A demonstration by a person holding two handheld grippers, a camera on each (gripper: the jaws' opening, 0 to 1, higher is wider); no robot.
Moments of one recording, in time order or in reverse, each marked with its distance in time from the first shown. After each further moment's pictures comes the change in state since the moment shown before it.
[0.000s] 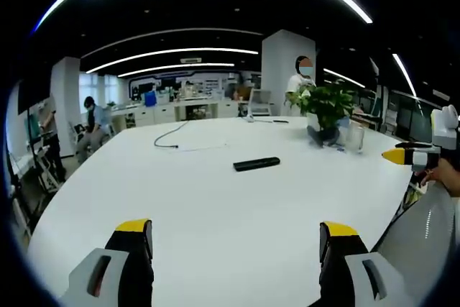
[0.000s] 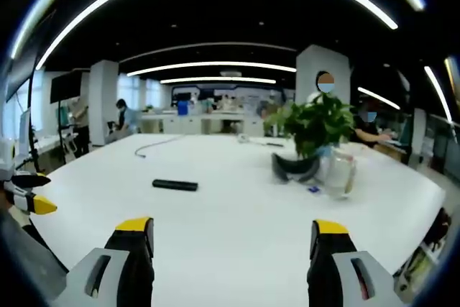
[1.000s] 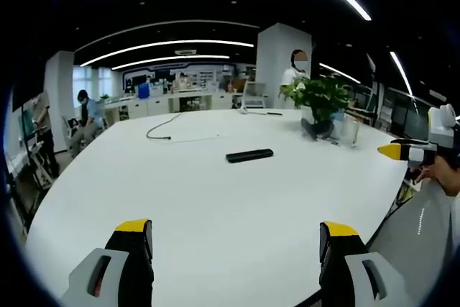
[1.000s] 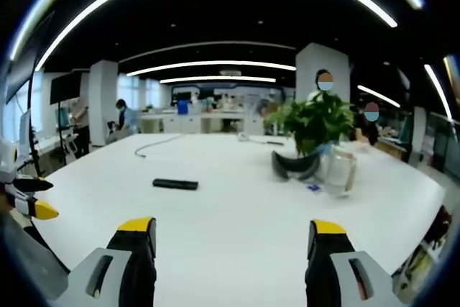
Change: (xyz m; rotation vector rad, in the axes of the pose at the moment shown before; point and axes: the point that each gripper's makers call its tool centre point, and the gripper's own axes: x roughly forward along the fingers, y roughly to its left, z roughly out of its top) left arm 0.004 -0.008 -0.010 -0.006 0.055 -0.048; right arm -0.001 -0.001 -0.002 0.010 0.010 0.000
